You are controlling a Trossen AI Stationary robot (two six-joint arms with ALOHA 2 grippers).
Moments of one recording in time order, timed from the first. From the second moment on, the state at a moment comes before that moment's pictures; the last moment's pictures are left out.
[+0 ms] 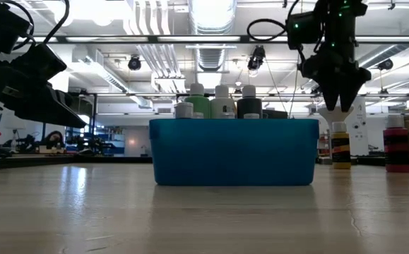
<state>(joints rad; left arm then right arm) -0.22 0.43 0.06 -0.08 -0.36 -0.18 -0.48 1.31 1.06 -1.22 0.08 0.49</state>
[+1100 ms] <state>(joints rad) -0.22 0.43 0.06 -0.08 -0.36 -0.18 -0.55 1.31 0.93 -1.07 0.01 0.58</state>
